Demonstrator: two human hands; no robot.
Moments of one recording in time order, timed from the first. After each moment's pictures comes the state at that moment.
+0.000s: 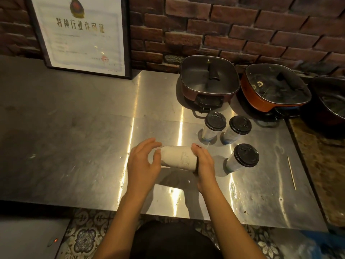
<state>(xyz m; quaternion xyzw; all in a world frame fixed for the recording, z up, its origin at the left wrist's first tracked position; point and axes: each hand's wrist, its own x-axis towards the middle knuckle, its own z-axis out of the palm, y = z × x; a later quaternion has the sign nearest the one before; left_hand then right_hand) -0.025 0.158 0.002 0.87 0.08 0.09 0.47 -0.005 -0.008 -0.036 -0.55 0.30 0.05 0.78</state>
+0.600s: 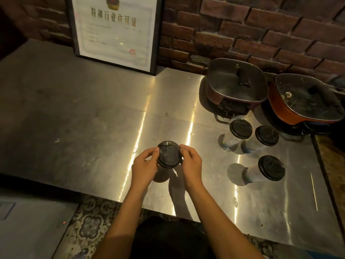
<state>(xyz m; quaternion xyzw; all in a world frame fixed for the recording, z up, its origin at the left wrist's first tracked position) -0.017 0.225 -0.043 0.71 0.29 -0.02 0.64 0.012 0.097 -0.064 -0.69 0.23 0.04 0.69</state>
